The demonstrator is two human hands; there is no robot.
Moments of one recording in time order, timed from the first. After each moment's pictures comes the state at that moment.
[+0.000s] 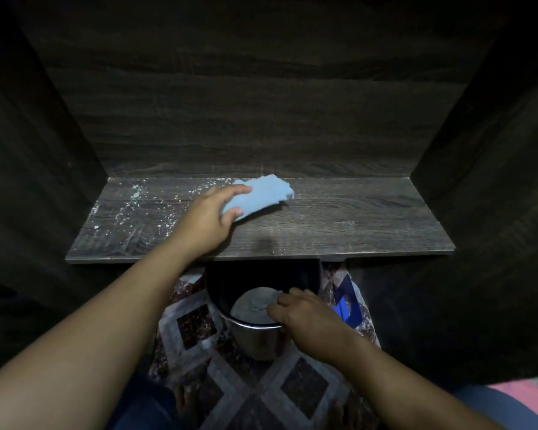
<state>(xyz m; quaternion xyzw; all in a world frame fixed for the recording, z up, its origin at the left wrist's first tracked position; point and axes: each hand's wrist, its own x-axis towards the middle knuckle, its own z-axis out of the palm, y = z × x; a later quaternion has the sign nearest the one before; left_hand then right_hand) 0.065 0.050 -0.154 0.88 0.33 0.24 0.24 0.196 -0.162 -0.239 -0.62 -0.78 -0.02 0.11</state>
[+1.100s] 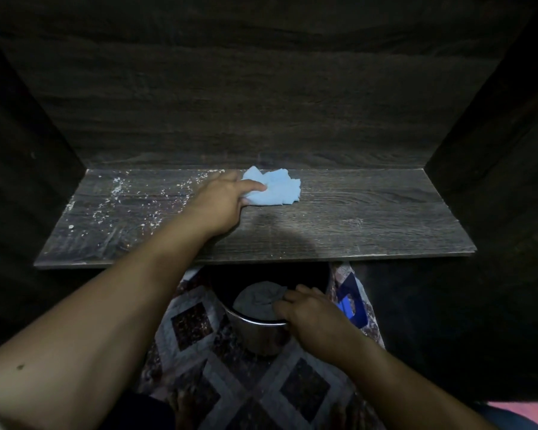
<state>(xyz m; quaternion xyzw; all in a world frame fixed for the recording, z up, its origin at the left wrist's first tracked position) 0.114 0.084 -0.170 0.93 0.31 0.13 0.15 0.215 -0.150 -0.251 -0.64 -0.75 0.03 0.12</state>
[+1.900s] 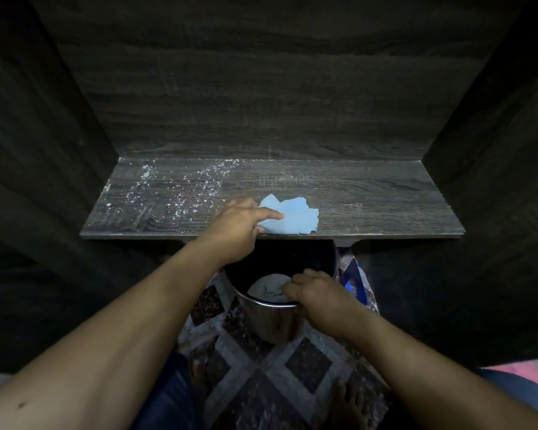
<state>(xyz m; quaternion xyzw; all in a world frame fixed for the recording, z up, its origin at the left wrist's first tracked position) 0.070 0.002 -0.167 0.92 0.31 0.07 0.22 0.205 -0.171 -0.221 -0.64 -0.76 0.11 0.07</state>
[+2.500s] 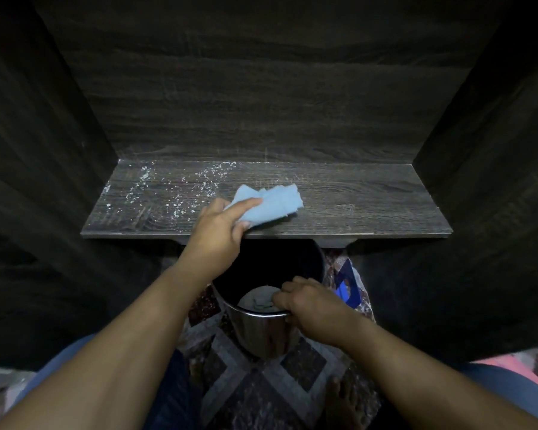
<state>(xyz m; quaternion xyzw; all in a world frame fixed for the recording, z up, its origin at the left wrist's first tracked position) 0.043 -0.021 -0.164 0.86 0.35 0.27 0.25 0.189 -0.183 -0.204 -0.62 -0.77 0.12 0.06</state>
